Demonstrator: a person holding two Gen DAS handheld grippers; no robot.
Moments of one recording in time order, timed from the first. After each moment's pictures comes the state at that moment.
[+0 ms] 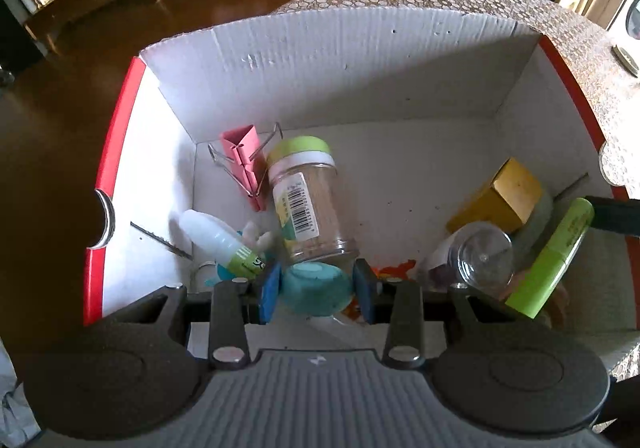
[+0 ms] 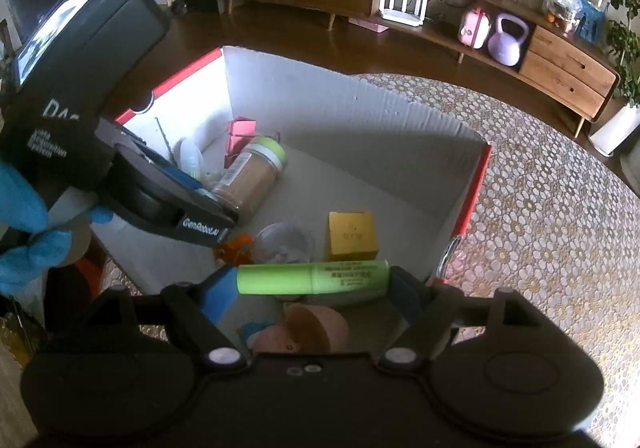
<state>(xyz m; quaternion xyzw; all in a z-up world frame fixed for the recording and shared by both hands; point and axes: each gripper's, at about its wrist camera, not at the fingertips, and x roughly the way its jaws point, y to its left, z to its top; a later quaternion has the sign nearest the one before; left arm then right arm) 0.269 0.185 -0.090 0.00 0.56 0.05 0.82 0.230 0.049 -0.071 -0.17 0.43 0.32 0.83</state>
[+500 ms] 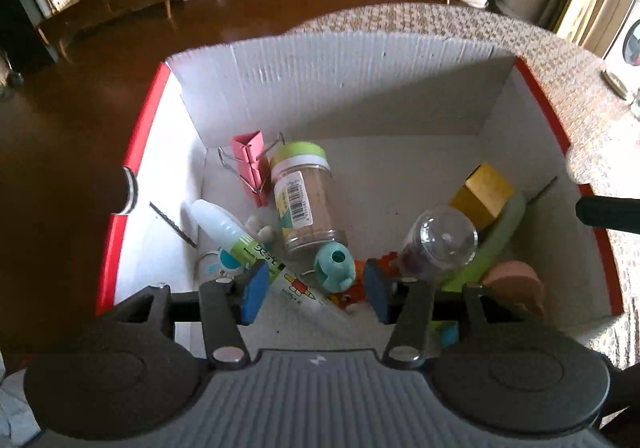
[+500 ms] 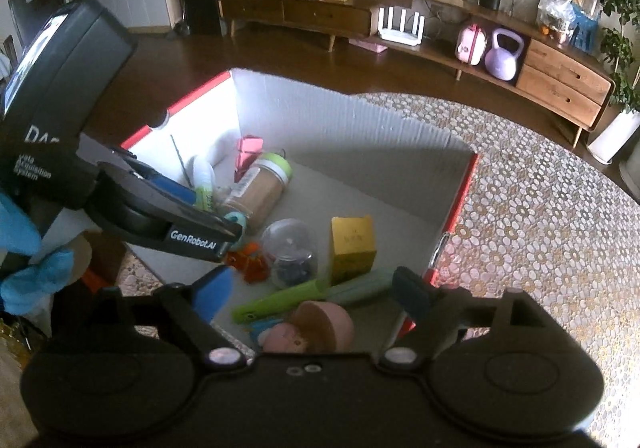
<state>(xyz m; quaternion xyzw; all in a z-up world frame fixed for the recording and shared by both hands) 0.239 0.180 -0.068 -0.01 0.52 0.05 0.85 0.212 0.031 -0.051 -0.14 0.40 0.33 0.84</state>
